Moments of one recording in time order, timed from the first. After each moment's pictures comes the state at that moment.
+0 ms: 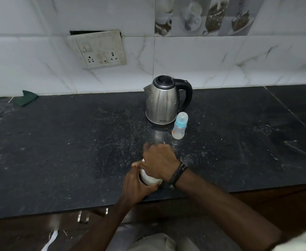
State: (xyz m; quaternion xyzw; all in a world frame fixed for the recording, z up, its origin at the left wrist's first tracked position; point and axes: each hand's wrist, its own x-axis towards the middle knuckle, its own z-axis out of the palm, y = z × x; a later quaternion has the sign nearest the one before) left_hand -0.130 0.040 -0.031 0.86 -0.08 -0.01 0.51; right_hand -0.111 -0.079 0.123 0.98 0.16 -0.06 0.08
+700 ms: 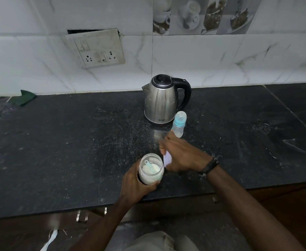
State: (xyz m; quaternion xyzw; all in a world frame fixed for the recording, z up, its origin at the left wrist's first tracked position) left_hand -0.133 0.038 -0.032 0.84 -0.09 0.02 0.54; right_hand -0.105 -0.160 0.125 0.96 0.21 -0.10 -0.18
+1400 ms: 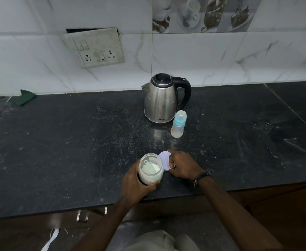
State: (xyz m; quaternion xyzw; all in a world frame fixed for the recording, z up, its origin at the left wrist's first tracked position) left_hand -0.137 0.036 -0.032 0.85 -0.07 0.02 0.53; right_hand -0.099 -0.183 0.023 0.97 0.11 -0.11 -0.17
